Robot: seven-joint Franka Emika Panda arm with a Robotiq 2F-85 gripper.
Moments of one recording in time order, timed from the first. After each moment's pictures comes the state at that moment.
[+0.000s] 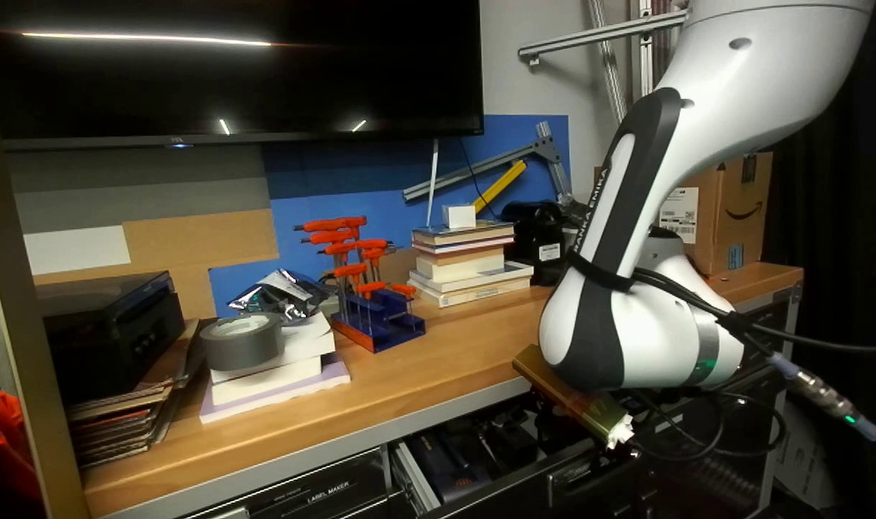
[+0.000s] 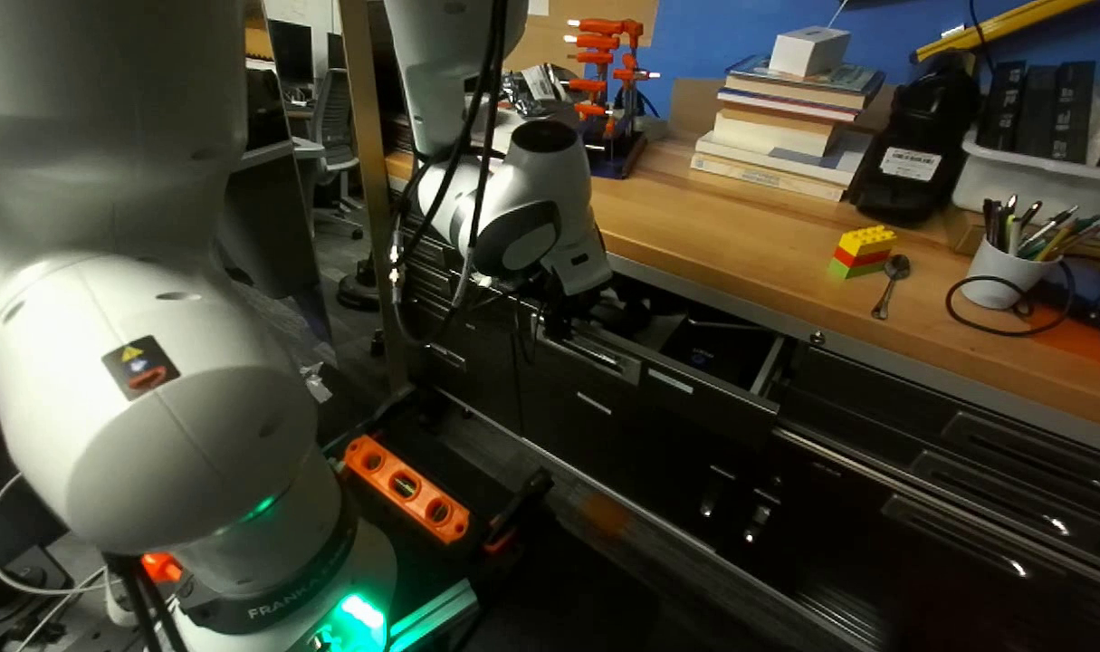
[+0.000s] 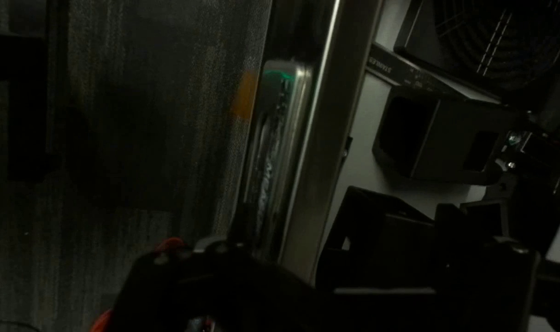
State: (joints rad) arm -0.05 0.35 0.19 -2.62 0.36 3.28 1.05
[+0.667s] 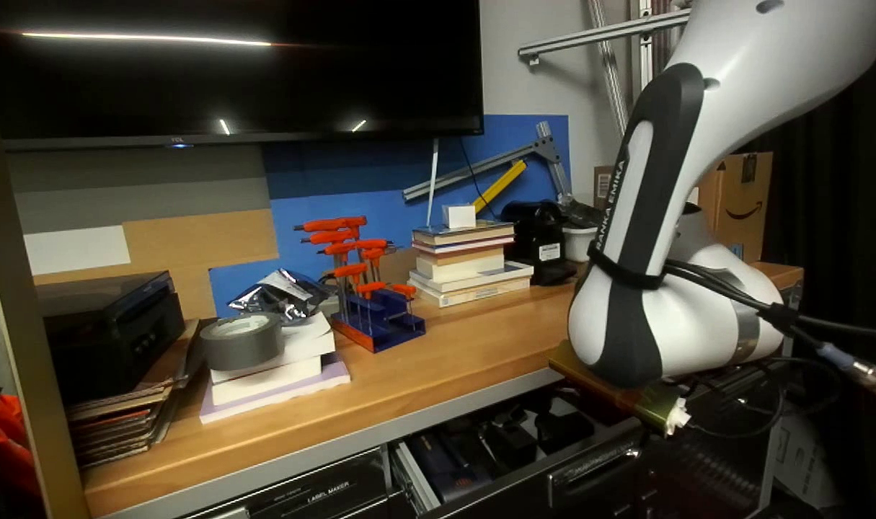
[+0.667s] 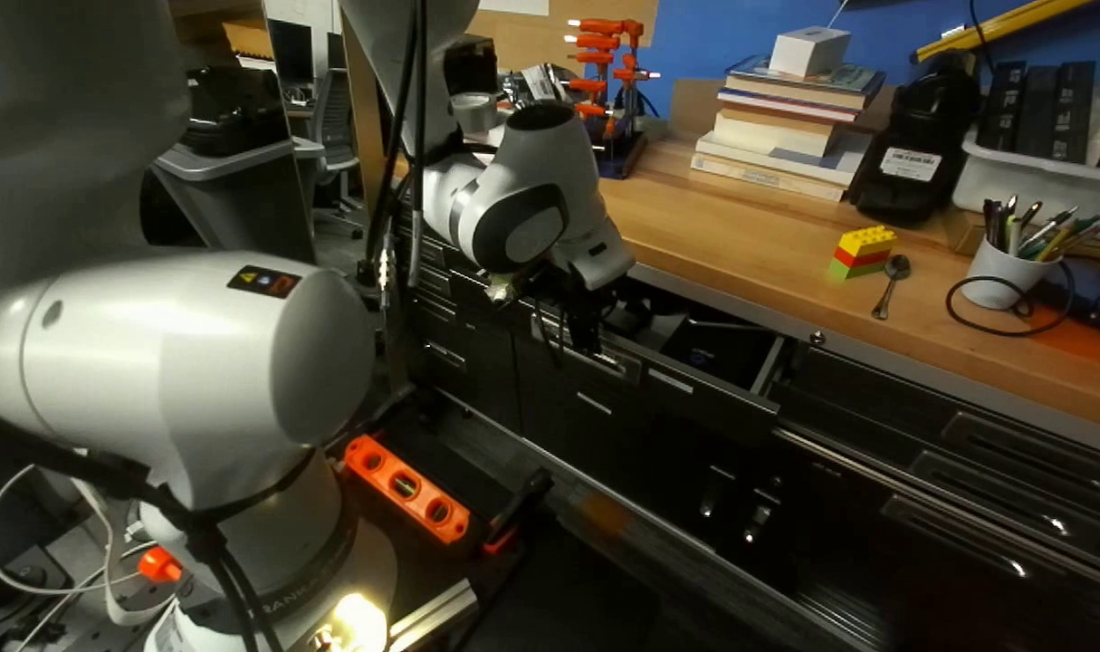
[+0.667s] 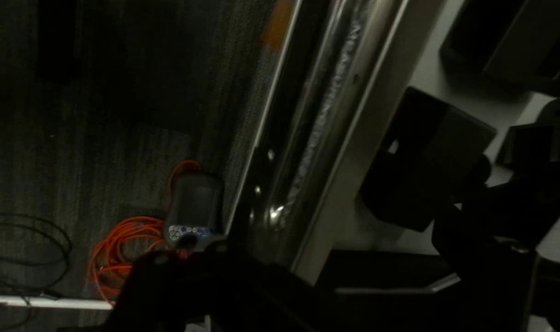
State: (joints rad) arm 0.59 0.27 -0.50 -2.70 0.36 3.20 0.97
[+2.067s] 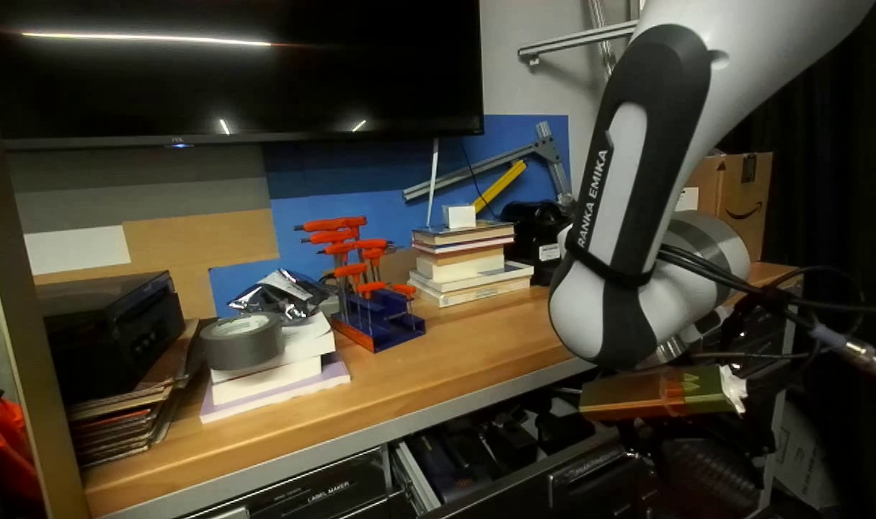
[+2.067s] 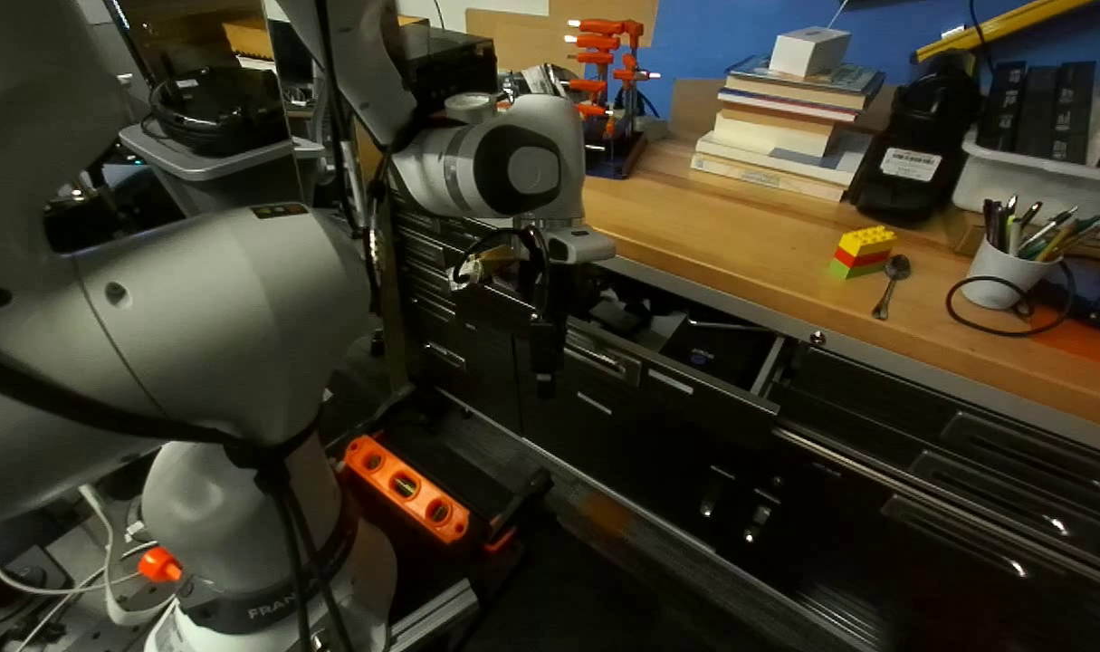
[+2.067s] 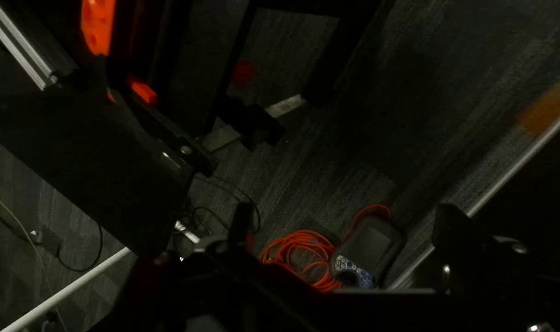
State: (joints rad) arm 1.40 0.40 -1.24 -2.65 0.19 2.41 0.97
